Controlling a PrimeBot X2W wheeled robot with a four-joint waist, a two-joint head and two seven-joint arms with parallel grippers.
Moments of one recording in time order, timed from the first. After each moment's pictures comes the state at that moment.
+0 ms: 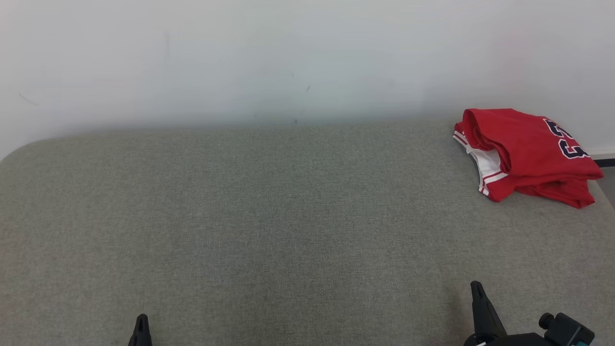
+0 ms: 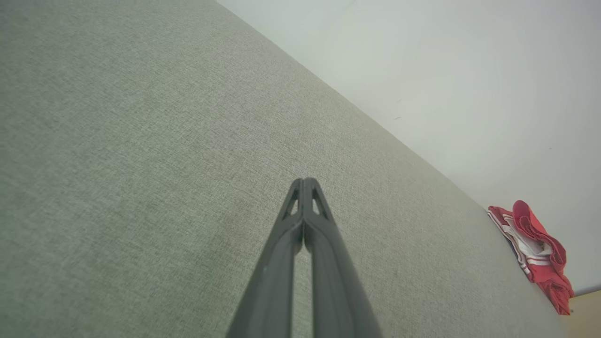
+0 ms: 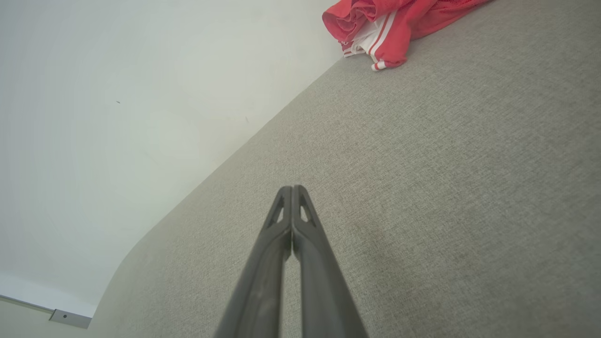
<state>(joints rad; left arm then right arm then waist) 0.05 0.05 0.05 0.24 -0.68 -0.05 -0.11 0.02 -0.05 -0.02 0.28 0.72 0.13 -0.11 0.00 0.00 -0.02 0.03</state>
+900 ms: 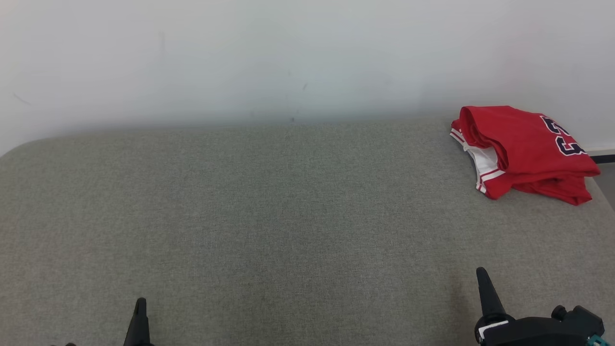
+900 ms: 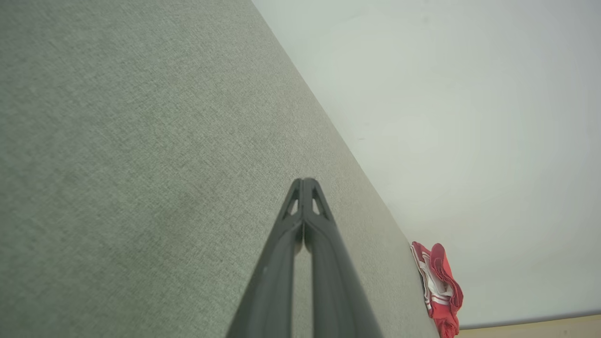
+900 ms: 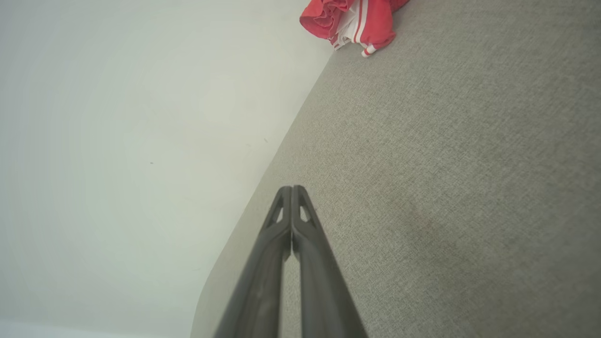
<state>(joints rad) -0.01 0.05 0.07 0.24 -1.04 -0.08 -0.02 -0.03 -0.05 -0.05 0.27 1.07 0.13 -0.03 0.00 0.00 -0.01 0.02</state>
